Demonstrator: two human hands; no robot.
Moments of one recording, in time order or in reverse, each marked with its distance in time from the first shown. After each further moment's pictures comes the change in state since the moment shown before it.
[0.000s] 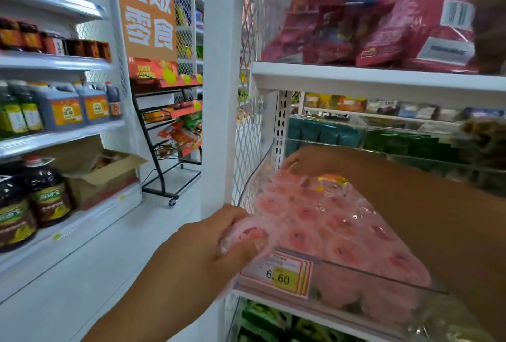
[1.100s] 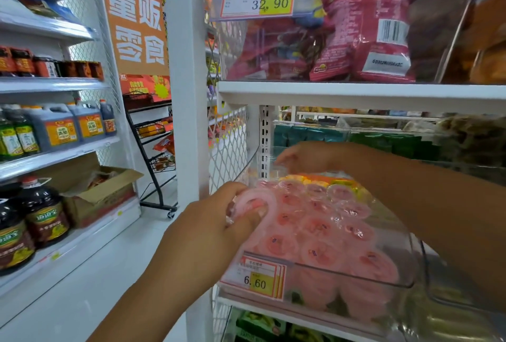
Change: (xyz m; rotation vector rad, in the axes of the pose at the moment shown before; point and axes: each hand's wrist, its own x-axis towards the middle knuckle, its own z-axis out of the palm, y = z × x) left_hand 0.027 0.039 0.009 0.060 0.163 0.016; right_hand -0.029 0.016 -0.030 -0.032 0.006 -0.119
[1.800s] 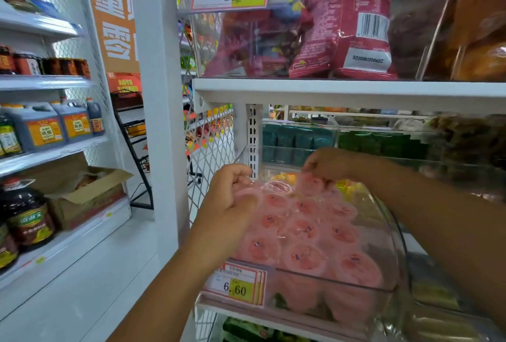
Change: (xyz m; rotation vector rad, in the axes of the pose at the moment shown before) left_hand 0.042 0.009 0.047 -0.470 0.051 -0.008; right_hand -0.031 0.041 0.006 0.081 0.085 0.260
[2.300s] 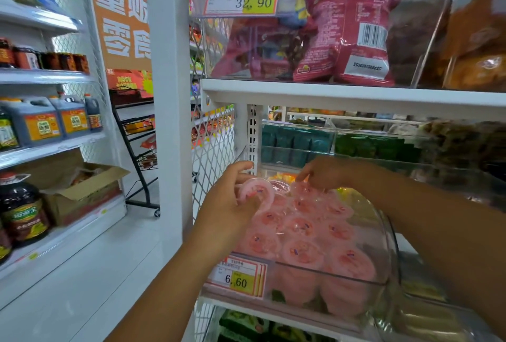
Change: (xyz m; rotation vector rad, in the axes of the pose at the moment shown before) left_hand 0.005 -0.009 0.000 0.083 0.002 0.042; right_hand 0.005 0.004 0.011 -0.180 -0.033 -0.028
